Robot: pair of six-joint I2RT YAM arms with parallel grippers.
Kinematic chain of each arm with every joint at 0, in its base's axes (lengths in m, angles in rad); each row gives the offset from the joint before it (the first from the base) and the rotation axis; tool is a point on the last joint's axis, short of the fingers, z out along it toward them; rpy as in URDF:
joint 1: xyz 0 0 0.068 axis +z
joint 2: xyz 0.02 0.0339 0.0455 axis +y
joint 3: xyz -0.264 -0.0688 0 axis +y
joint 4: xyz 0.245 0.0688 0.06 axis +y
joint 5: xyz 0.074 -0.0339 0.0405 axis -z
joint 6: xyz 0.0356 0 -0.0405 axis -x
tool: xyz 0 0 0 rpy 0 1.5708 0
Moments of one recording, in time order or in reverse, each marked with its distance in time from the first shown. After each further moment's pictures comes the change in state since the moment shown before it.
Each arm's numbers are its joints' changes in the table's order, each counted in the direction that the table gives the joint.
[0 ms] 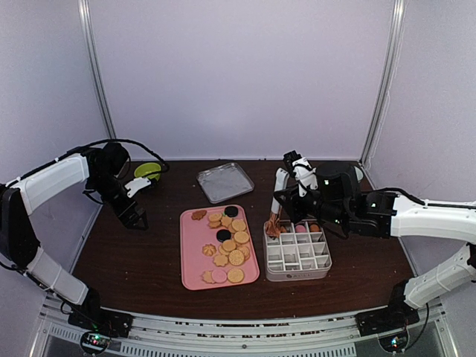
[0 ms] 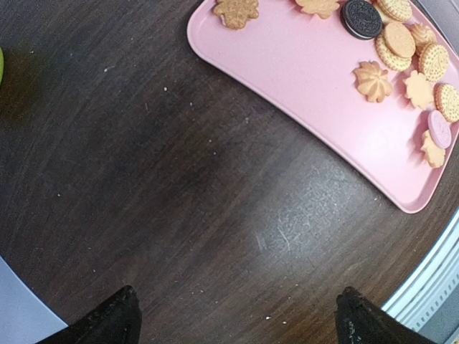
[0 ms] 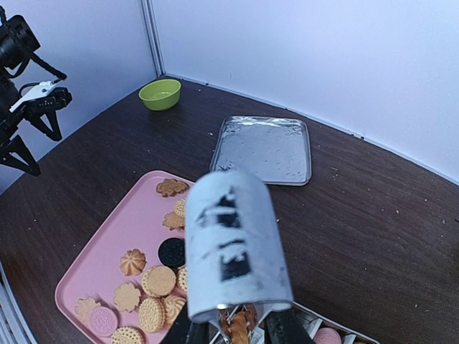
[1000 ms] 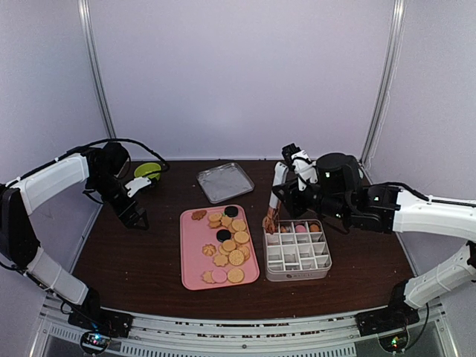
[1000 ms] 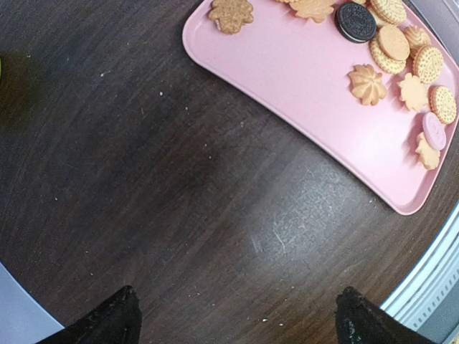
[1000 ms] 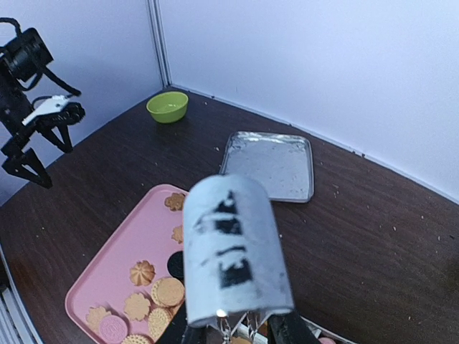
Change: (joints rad) left arm 0.000 0.000 -0.002 0.000 0.018 0.000; right arm 0.016 0.000 -0.058 0.048 -0.001 0.023
